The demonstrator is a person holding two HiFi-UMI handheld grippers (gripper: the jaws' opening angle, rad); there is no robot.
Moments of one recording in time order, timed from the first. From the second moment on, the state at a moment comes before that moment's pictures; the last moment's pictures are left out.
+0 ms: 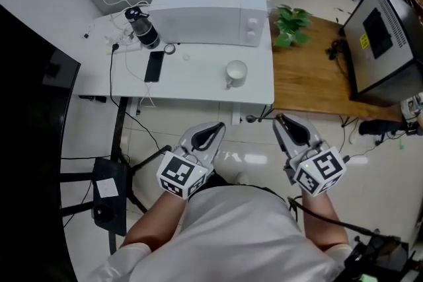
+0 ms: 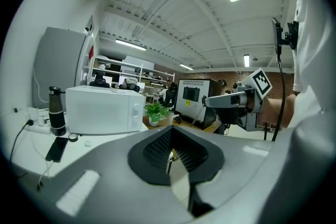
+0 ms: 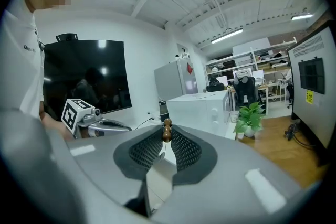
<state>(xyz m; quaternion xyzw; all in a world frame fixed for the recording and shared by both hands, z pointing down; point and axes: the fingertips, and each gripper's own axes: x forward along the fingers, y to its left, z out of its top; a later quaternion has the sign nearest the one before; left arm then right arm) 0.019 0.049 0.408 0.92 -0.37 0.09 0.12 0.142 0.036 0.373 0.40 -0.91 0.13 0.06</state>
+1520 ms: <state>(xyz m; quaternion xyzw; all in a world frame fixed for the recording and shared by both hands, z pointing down) -0.054 0.088 0.413 0.93 -0.32 0.10 0.13 0.075 0.089 0.388 0.45 -0.88 0.16 0.07</state>
